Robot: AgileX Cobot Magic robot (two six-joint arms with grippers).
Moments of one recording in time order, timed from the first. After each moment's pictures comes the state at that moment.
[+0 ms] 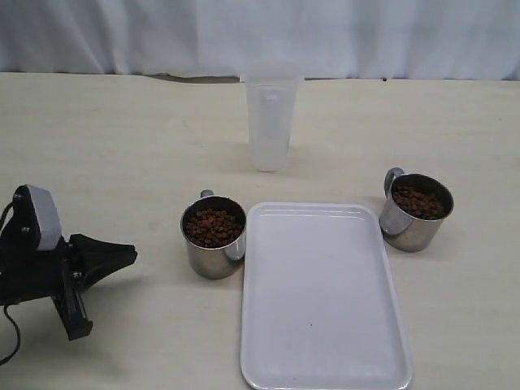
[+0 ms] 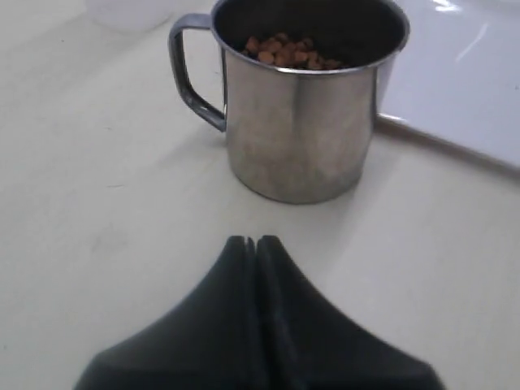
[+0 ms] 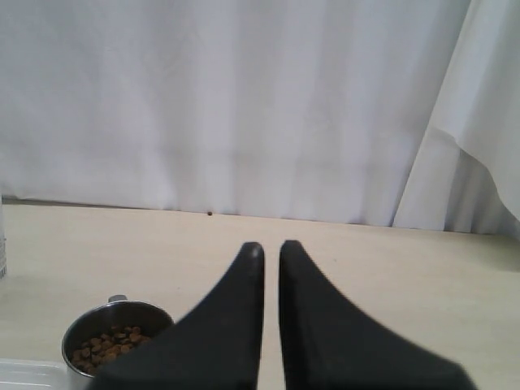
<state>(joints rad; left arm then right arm) 0.10 1.94 -0.29 1.14 -1.08 0.02 0.05 0.00 0.00 -0.18 0.10 0.03</state>
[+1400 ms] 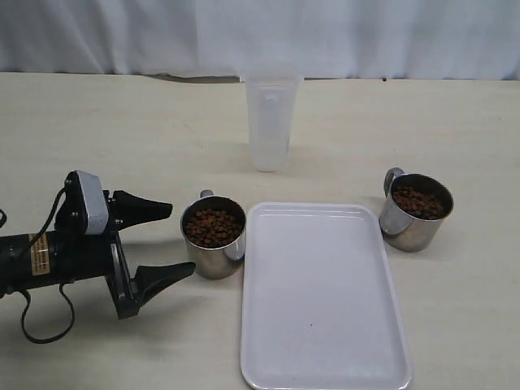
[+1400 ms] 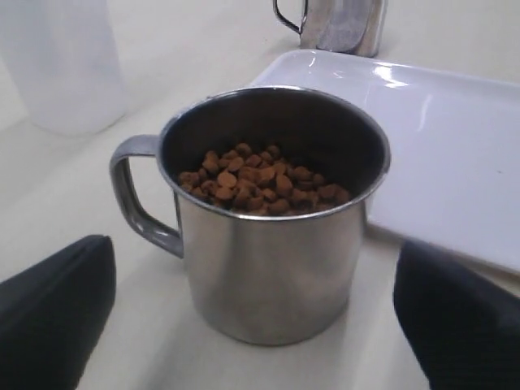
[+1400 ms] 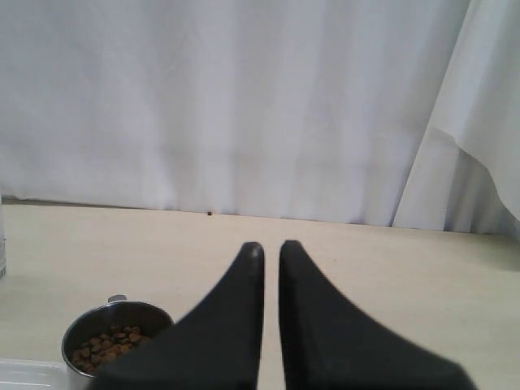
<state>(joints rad) -0.10 2.07 -0.43 1.04 -1.21 0.02 0.05 0.00 0.00 -0.18 0.10 0.03</state>
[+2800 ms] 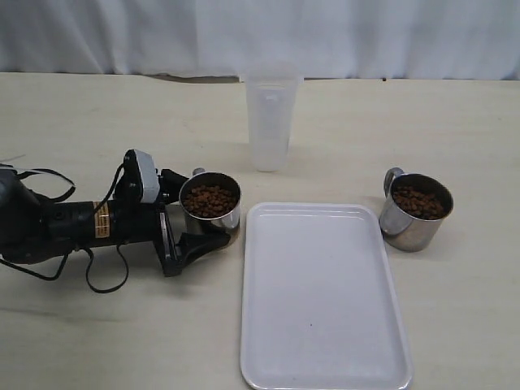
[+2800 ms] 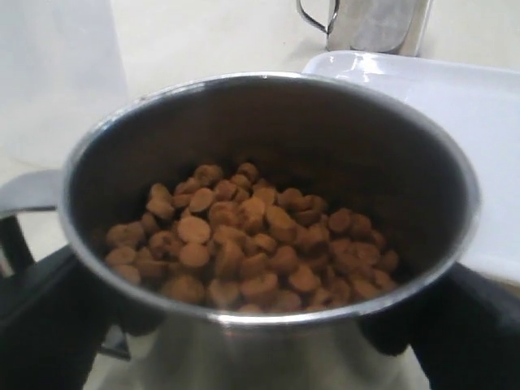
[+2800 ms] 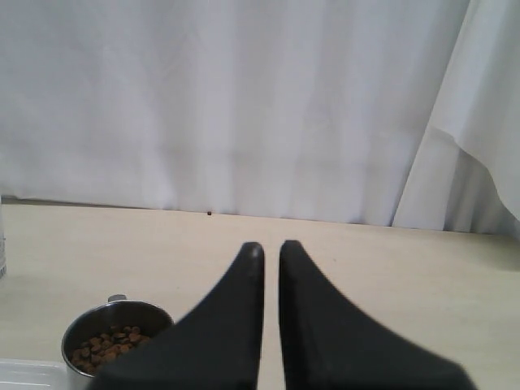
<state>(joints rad) -0.18 2.30 -0.79 1.07 -1.19 -0.10 0.05 0.00 0.00 -0.18 0.10 0.03</state>
